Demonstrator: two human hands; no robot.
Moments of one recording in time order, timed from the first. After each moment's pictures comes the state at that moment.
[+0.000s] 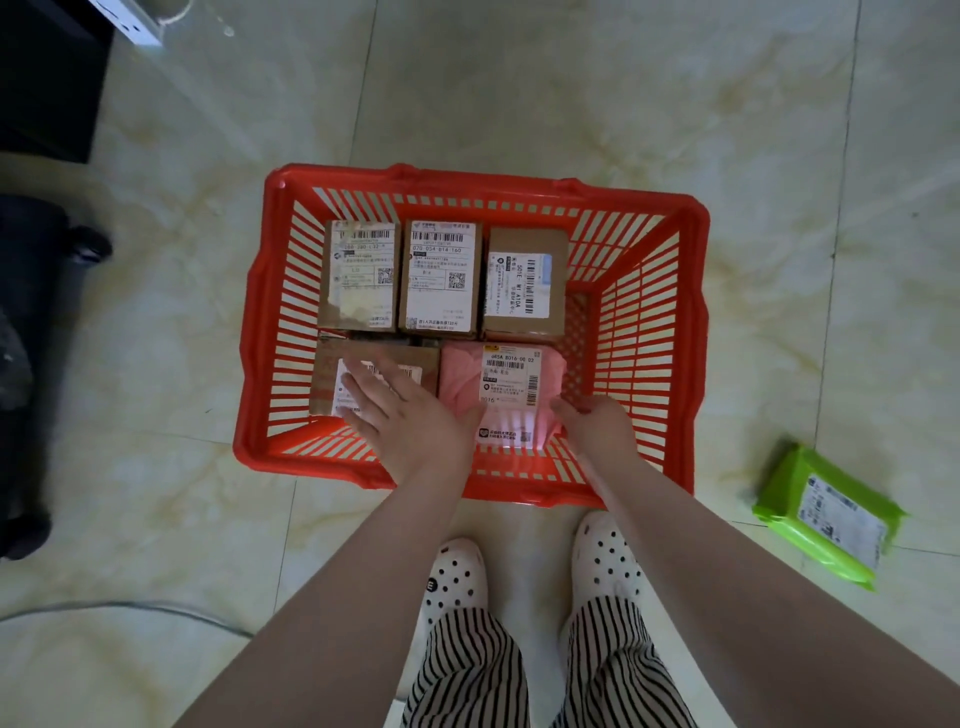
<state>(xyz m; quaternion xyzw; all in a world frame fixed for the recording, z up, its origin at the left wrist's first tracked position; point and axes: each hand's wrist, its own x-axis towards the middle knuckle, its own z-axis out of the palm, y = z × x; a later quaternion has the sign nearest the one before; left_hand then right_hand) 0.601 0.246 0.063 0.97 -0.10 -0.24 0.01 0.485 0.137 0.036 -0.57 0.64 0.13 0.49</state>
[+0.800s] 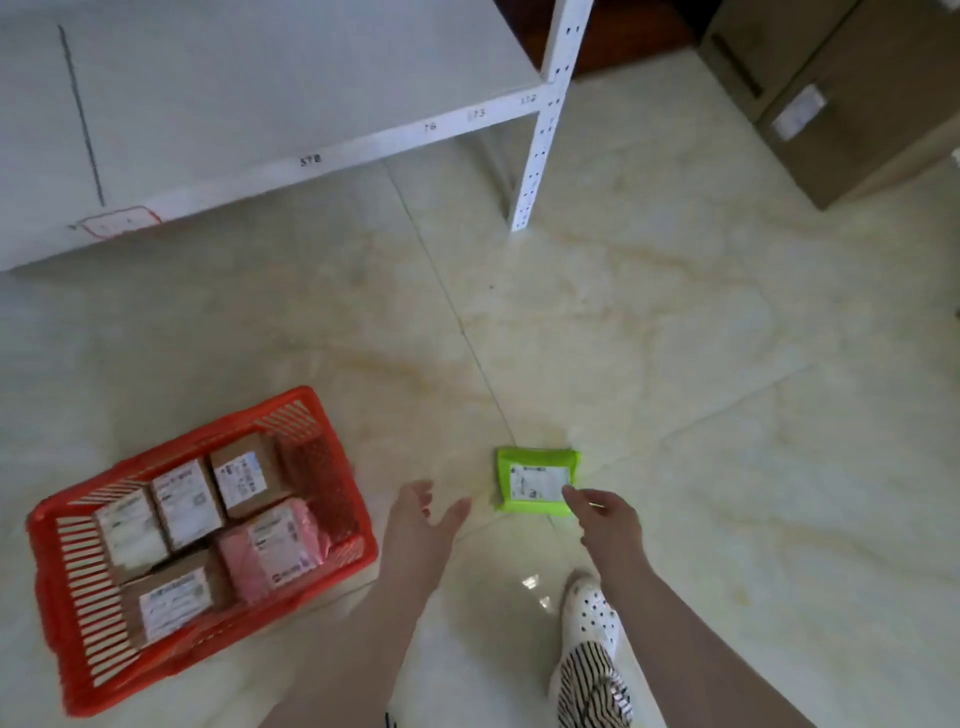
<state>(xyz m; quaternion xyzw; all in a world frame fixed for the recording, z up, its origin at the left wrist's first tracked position) 0.331 0.084 0.315 0.79 -0.23 -0.52 0.23 0.133 0.049 0.291 -0.26 0.80 -0.18 0.51</state>
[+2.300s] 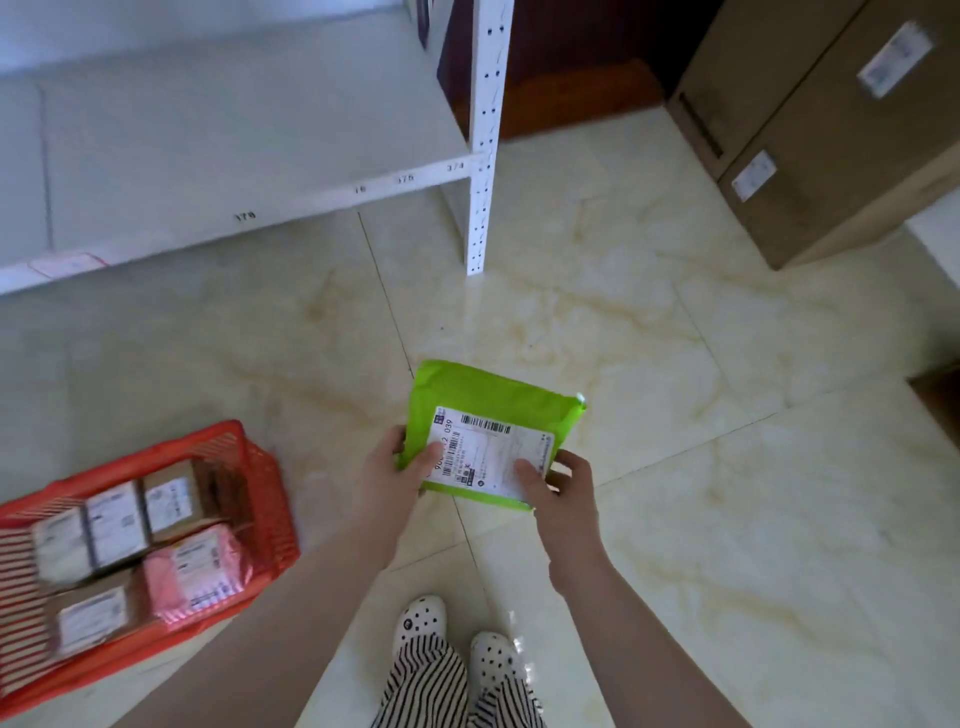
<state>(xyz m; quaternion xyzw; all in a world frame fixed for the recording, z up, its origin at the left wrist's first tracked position) 0.208 -0.041 0.414 0.73 -0.20 -0.54 0.36 0.036 -0.057 0.403 -0.28 0.69 -0.30 0.60</state>
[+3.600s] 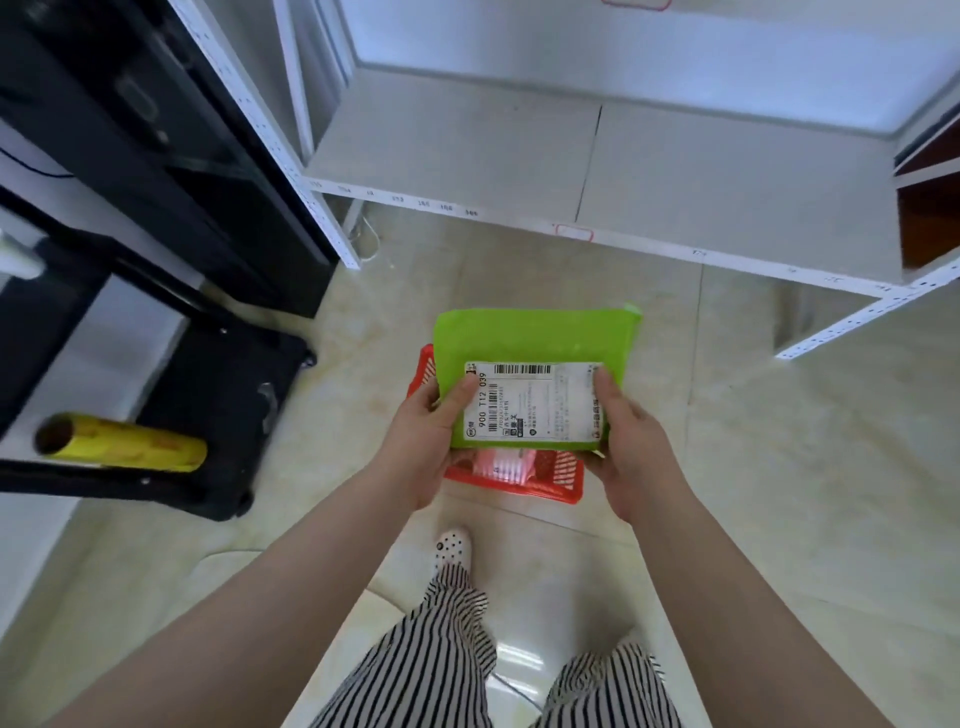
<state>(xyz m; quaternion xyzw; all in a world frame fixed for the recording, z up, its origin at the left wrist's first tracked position) 0.575 0.292 0.641 0.64 0.07 -0.46 0.62 0.445 0.159 0.635 -0.35 0.52 -0.13 0.77</state>
